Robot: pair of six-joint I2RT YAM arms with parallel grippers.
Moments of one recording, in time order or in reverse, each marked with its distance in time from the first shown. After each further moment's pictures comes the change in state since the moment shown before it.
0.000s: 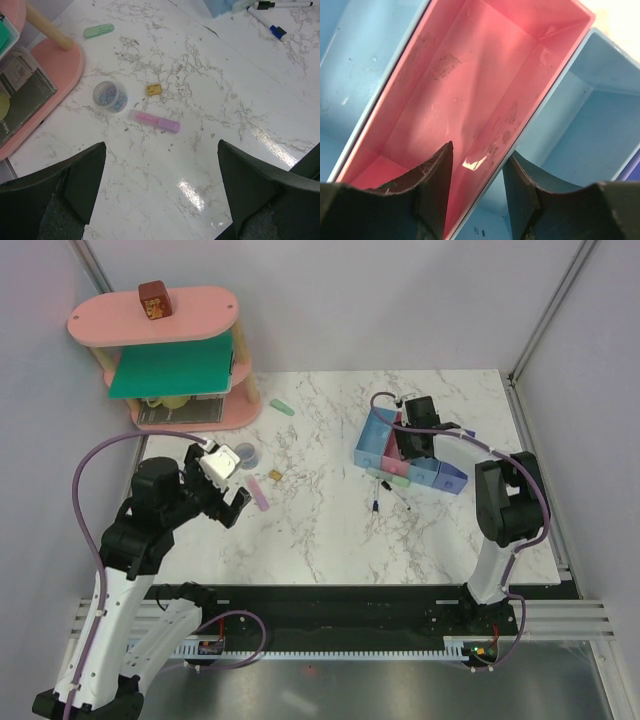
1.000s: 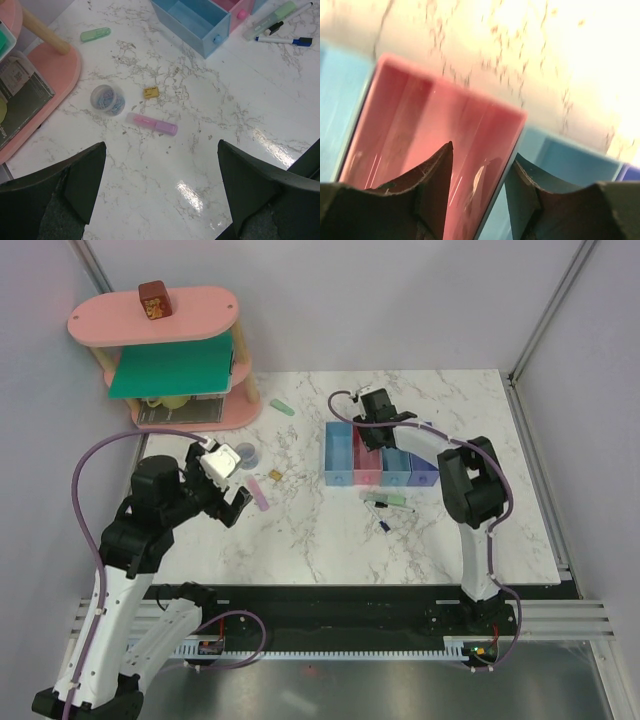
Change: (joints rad) left arm 0.000 0.007 0.013 0.000 0.023 0.000; right arm 0.186 0.216 0.264 -0.024 0.072 -0.053
